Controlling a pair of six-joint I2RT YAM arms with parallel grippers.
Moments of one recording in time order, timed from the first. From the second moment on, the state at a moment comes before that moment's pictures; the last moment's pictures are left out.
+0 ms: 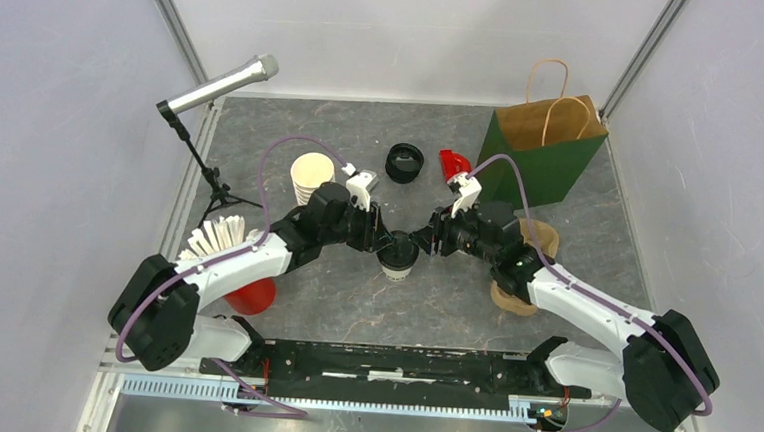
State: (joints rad) left arm -0.67 1.31 0.71 0.04 0.23 -0.41; right arm 0.65 1.17 0.58 0.25 -0.25 0.37
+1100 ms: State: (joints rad) left arm -0.68 1.37 0.71 0.11 0.27 -0.41; right arm 0.62 1.25 0.34 0.68 -0.28 0.42
